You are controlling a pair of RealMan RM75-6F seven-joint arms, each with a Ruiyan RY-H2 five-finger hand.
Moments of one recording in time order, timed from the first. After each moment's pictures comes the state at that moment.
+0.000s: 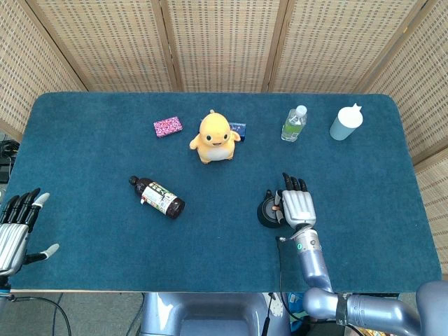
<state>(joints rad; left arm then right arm) -0.10 -1.09 -0.02 -1.68 1.53 1.48 0.07 0.70 -1.63 0.24 -1.65 -0.64 1.22 -0.71</state>
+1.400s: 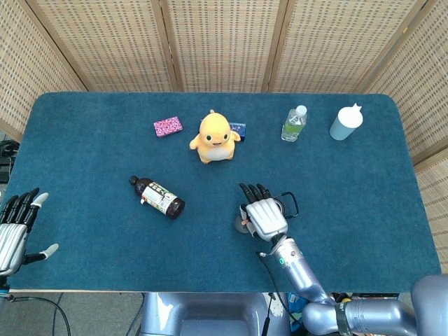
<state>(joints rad) -0.10 -1.08 -0.02 -1.68 1.53 1.48 0.05 0.75 -1.64 0.14 -1.71 -0.92 1.13 -0.71</state>
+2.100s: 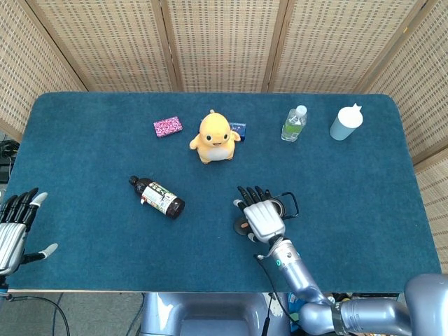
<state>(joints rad) -0.10 -1.08 -0.02 -1.68 1.53 1.47 0.04 0.76 -1.63 0.13 -1.73 -0.91 1.15 -0.74</state>
